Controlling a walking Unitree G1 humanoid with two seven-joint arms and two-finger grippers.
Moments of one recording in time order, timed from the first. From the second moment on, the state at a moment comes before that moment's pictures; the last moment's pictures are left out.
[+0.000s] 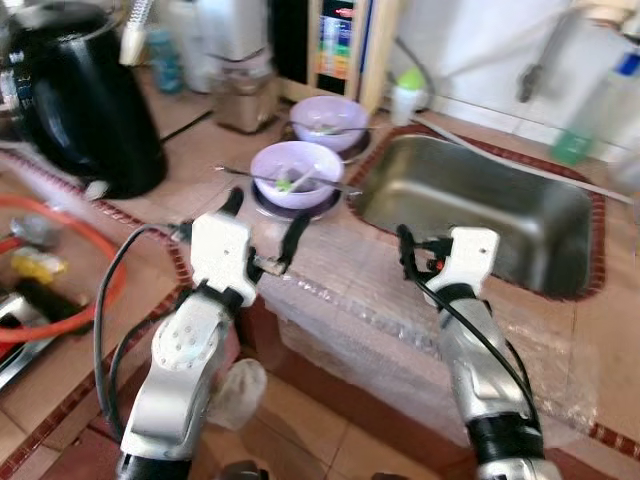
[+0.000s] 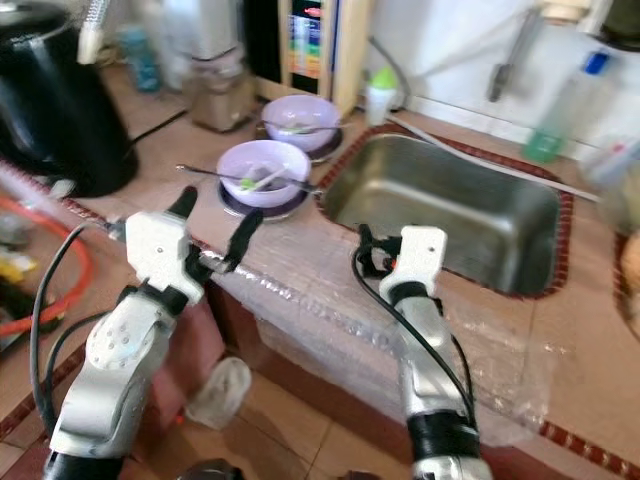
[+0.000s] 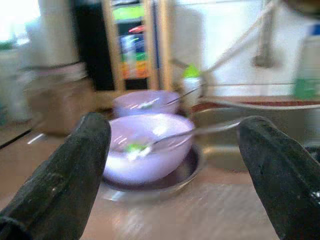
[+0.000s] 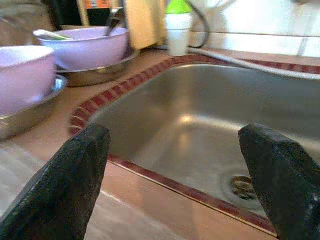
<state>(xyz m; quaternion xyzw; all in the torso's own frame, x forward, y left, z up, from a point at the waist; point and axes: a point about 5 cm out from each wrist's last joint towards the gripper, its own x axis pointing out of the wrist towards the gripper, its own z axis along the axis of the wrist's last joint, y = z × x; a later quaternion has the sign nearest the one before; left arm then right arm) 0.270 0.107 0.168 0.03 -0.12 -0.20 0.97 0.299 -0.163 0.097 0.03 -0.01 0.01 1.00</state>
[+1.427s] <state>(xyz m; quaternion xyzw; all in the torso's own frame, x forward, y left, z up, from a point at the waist) 0.346 0.115 0.156 0.02 -0.12 -0.15 0.98 0.230 -0.120 0.148 0.10 0.01 0.28 0.95</state>
